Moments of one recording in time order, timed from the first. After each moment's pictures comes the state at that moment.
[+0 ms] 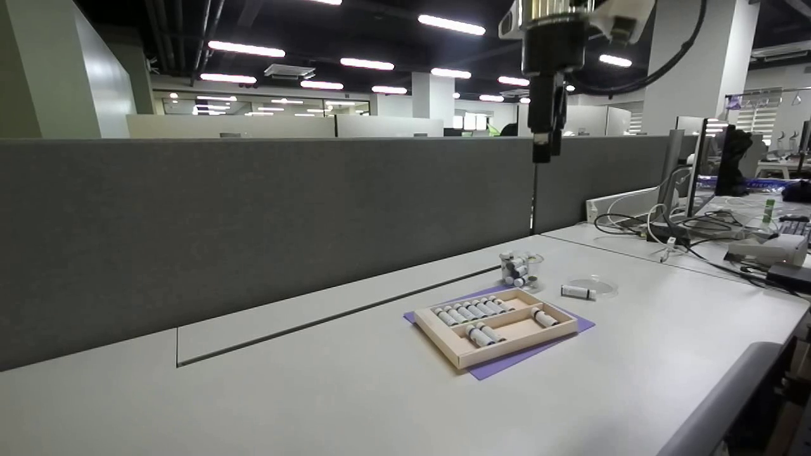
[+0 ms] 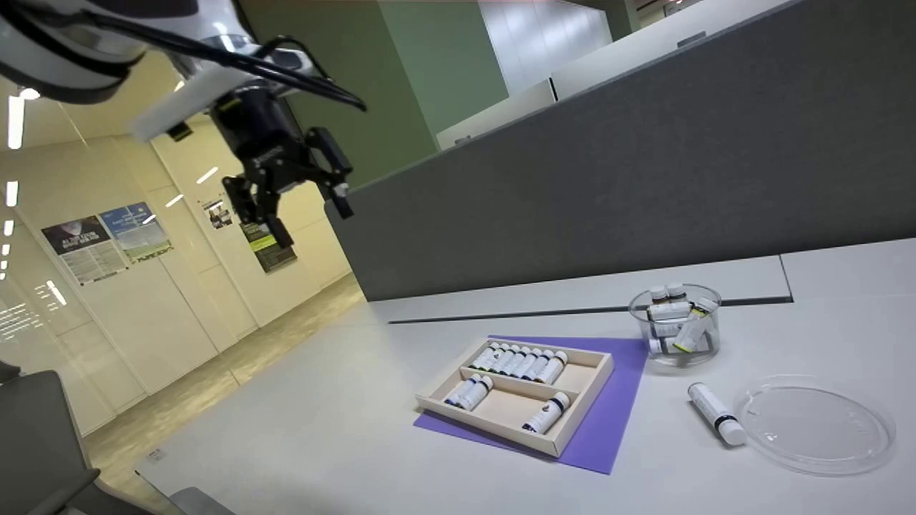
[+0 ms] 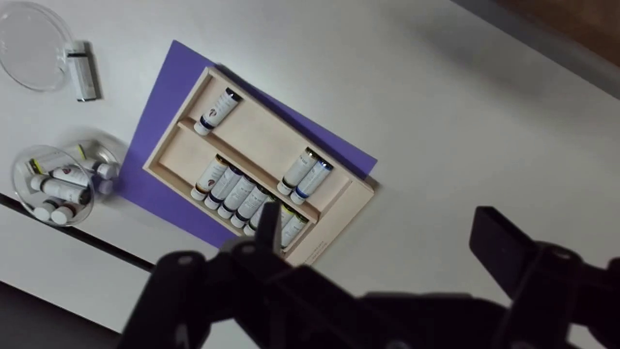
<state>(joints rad) 0.12 -0.32 0.06 -2.42 -0.04 2.13 -0.27</state>
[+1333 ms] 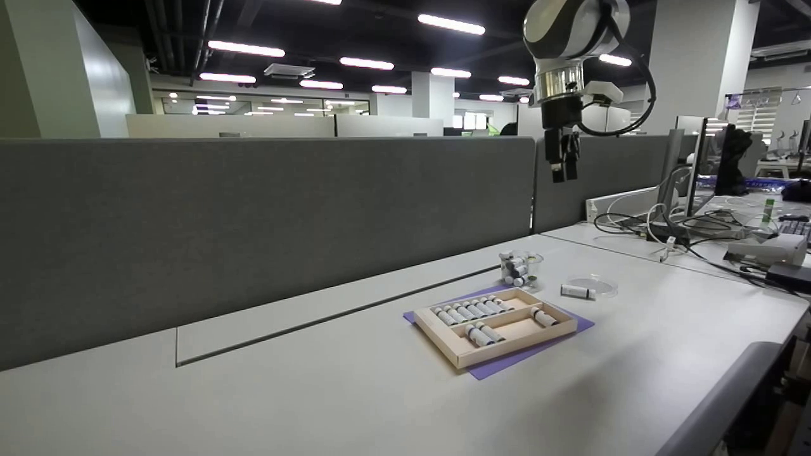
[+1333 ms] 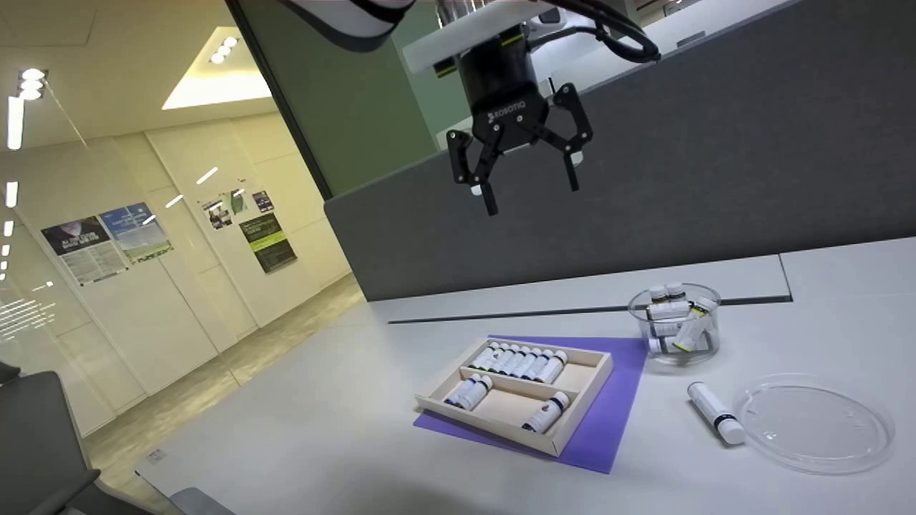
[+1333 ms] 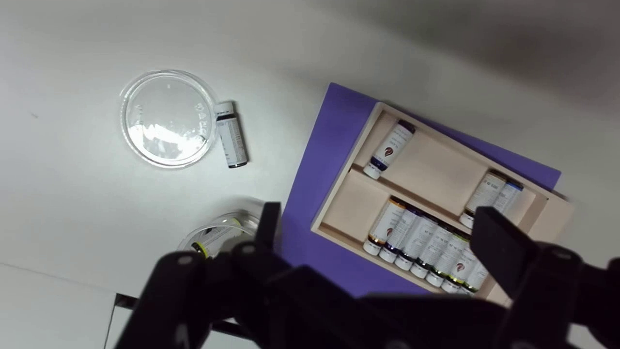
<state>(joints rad) -0.13 0.23 -0.15 -1.91 -0.02 2.01 -0.56</state>
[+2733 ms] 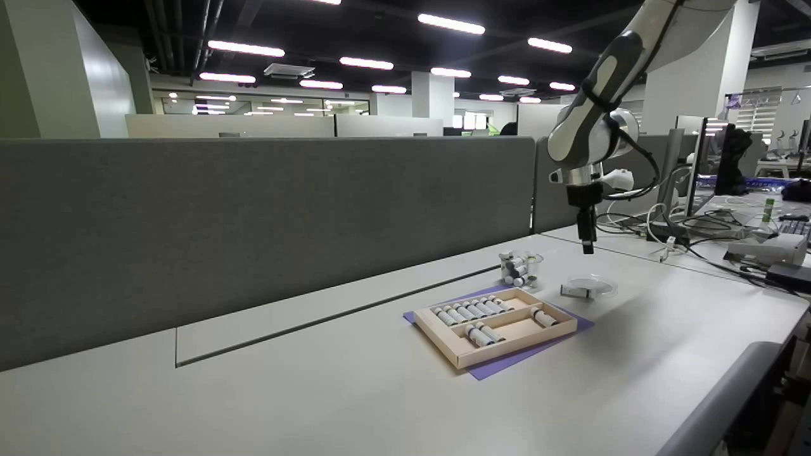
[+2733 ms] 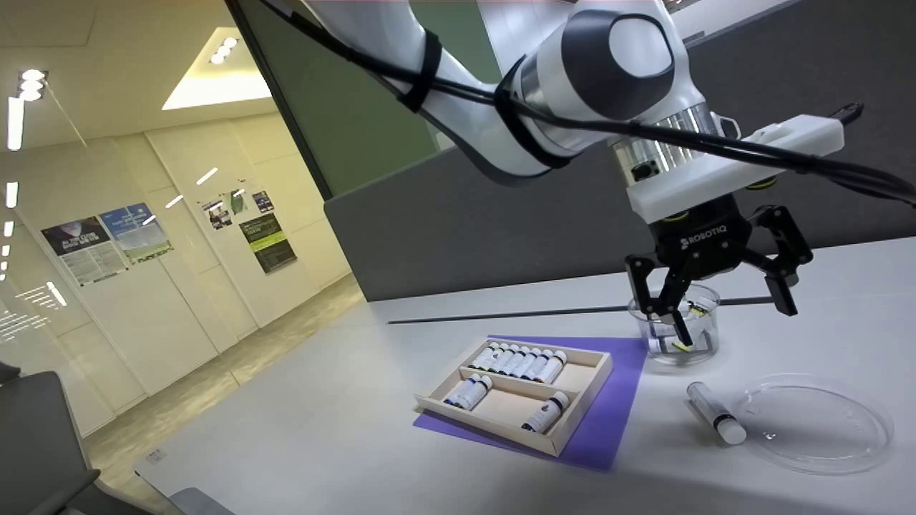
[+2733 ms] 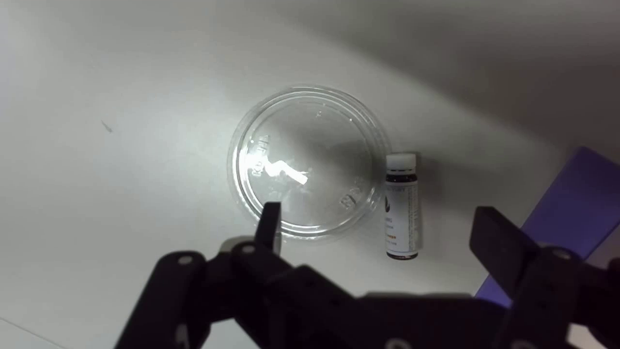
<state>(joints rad) -0.32 0.65 -0.16 -1.79 -0.12 2.38 -0.78</state>
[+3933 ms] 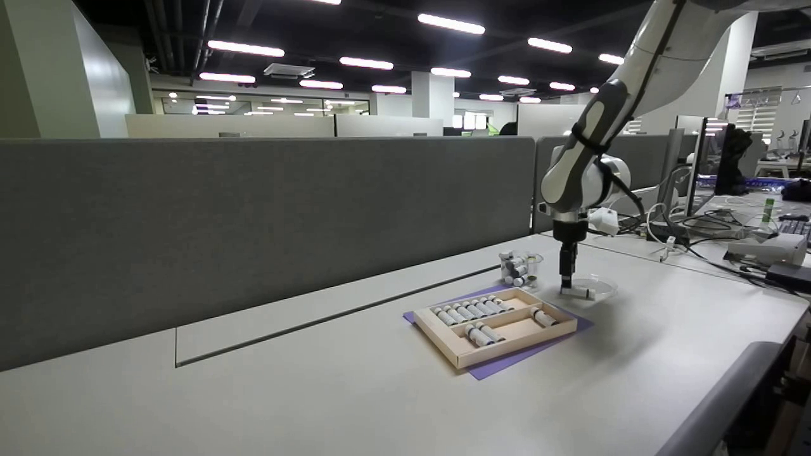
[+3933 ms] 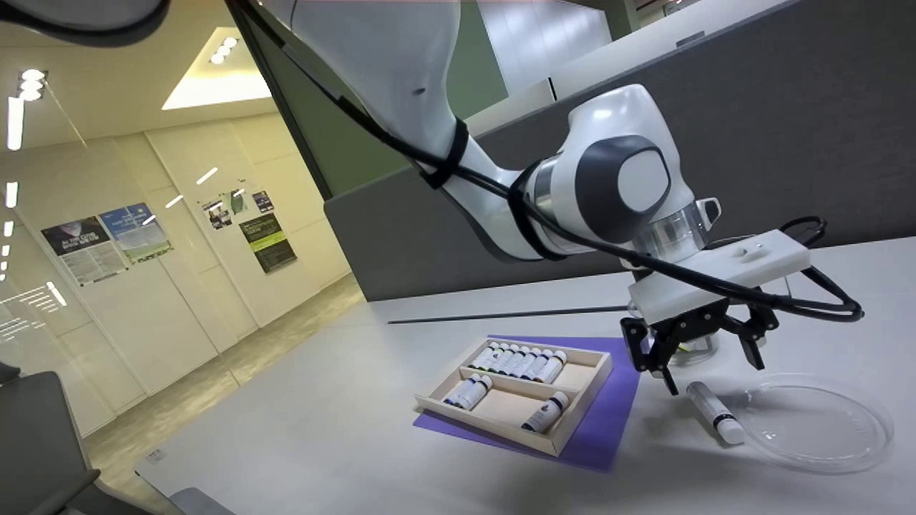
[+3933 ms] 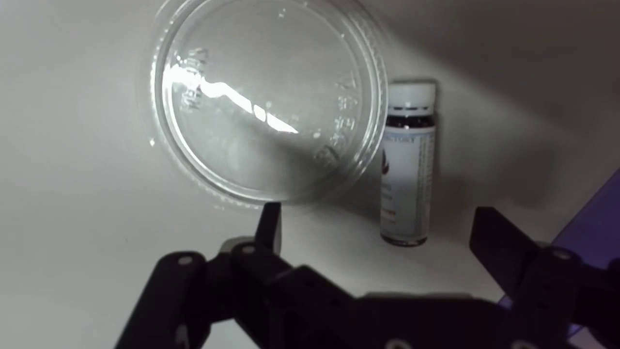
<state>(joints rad) -0.36 0.81 -0.07 -1.79 -0.09 2.65 -0.79</state>
